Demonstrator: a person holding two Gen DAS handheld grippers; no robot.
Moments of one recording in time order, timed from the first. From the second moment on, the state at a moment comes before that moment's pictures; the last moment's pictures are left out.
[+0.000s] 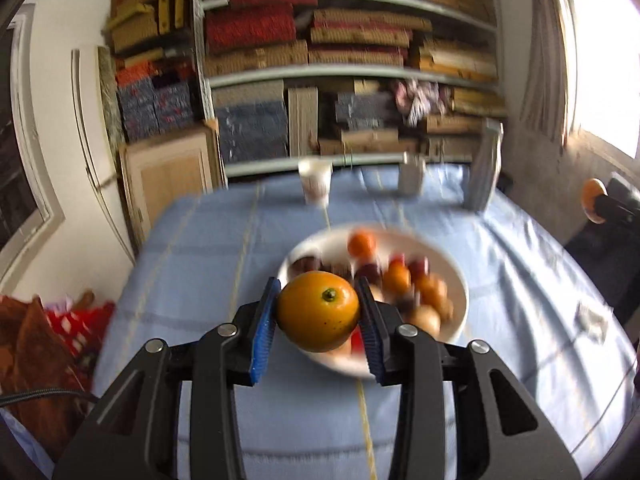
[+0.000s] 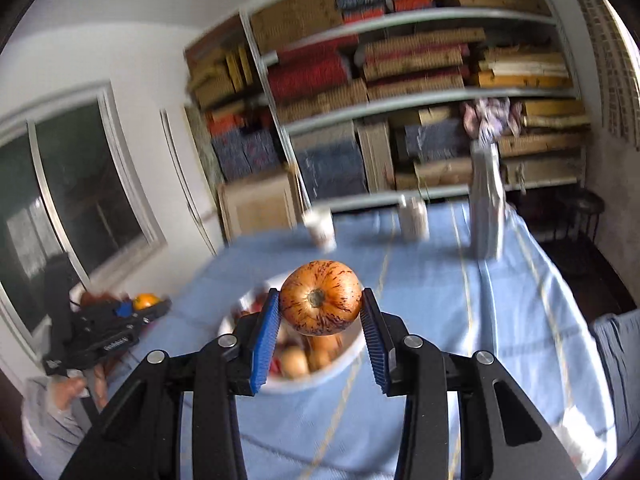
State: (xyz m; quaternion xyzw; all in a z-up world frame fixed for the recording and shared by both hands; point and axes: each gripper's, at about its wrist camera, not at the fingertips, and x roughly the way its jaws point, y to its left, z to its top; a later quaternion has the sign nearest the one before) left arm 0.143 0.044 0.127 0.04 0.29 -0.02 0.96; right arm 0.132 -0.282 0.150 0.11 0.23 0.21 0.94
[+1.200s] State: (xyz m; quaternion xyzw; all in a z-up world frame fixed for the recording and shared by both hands) left arm 0.372 0.016 0.003 0.03 0.41 0.01 0.91; right arm 0.342 -0.157 0.013 0.03 0.39 0.20 0.90
